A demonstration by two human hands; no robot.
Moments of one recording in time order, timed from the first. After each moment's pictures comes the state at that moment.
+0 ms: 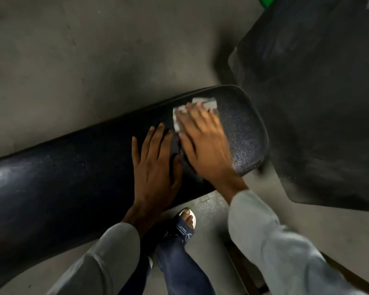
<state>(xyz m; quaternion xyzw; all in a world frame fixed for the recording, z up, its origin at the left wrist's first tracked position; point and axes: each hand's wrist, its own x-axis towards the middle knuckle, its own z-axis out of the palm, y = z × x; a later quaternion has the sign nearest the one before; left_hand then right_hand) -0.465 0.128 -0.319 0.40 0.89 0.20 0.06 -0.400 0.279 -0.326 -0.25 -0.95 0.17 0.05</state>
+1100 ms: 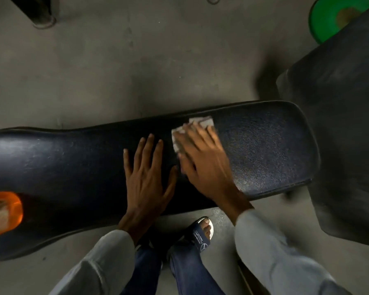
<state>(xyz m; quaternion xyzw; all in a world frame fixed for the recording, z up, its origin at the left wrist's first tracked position) -0.508 0.003 -0.321 0.31 0.94 0.11 0.06 -0.449 0.179 -0.323 -0.11 -0.97 0.20 0.04</state>
